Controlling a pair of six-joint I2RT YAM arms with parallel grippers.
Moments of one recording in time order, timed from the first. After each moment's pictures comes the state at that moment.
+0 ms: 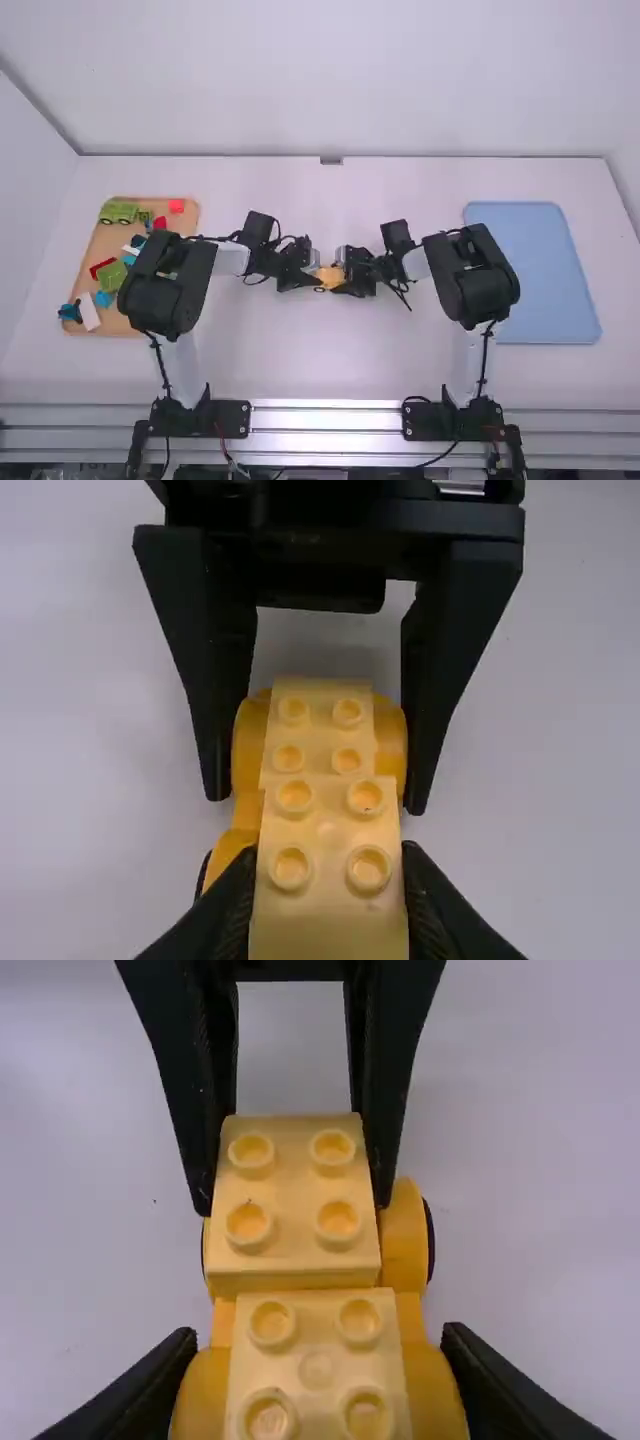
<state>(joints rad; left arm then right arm) -0.23 1.96 0.89 -0.04 0.93 1.04 0.30 2.11 0.87 0.13 -0.98 -1.03</state>
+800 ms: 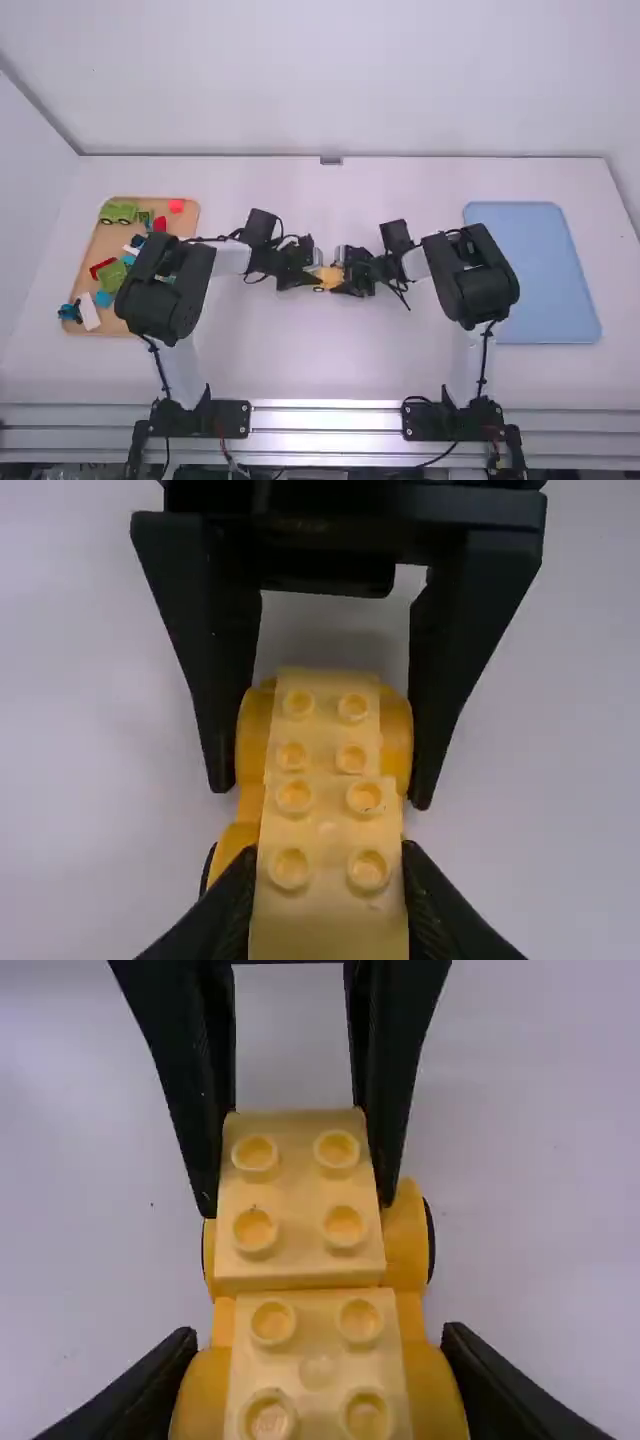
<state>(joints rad) -0.24 1.93 0.91 -0.09 0.85 1.04 0.30 2.11 0.87 0.13 -0.98 -1.02</state>
